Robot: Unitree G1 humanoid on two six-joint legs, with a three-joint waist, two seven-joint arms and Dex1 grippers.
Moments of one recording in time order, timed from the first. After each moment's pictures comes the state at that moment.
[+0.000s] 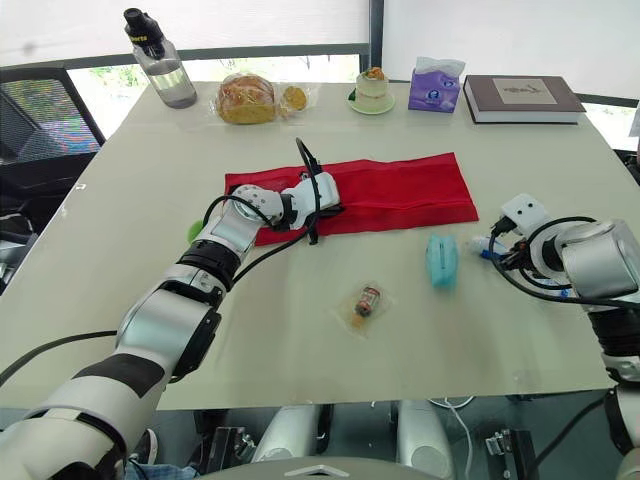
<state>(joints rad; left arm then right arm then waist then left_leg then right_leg) -1.04 0.33 -0.28 0.99 0.24 -0.18 -0.83 -0.56 -0.87 0.13 -0.01 -0.03 1.22 0.90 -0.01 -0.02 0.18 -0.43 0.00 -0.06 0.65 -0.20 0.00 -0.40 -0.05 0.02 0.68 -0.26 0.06</state>
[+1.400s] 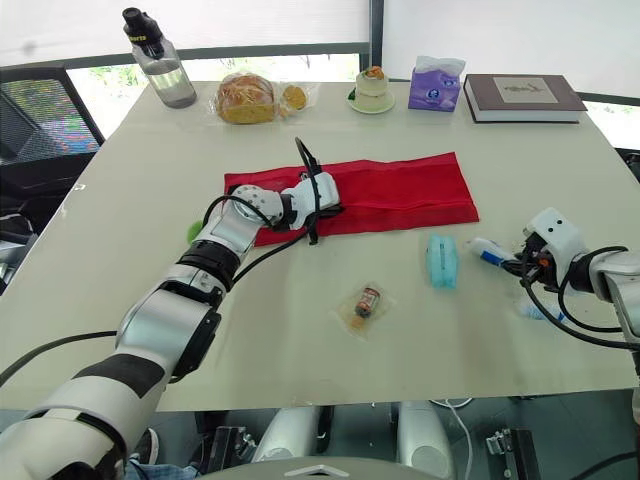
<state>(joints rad) -1.04 0.33 -0.27 0.99 0.23 -0.17 -0.83 -0.31 -0.93 -0.09 -0.04 0.28 0.80 0.96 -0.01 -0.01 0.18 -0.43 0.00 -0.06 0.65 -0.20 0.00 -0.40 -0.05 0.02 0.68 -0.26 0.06</state>
